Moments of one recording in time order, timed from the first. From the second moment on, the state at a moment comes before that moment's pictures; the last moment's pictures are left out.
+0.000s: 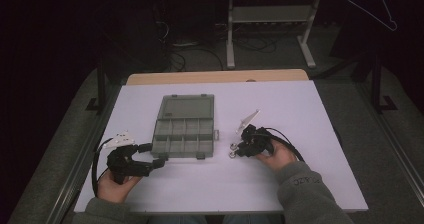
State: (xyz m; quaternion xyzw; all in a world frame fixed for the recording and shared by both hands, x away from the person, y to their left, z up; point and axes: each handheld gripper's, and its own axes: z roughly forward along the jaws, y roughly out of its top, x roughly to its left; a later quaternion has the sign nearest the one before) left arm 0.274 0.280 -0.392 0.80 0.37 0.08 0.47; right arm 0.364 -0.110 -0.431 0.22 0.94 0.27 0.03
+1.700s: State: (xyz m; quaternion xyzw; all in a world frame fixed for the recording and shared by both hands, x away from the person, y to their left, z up) left arm 0.275 0.280 -0.391 0.80 0.37 0.08 0.47; right arm 0.370 -0.111 -0.399 0.23 0.92 0.30 0.02
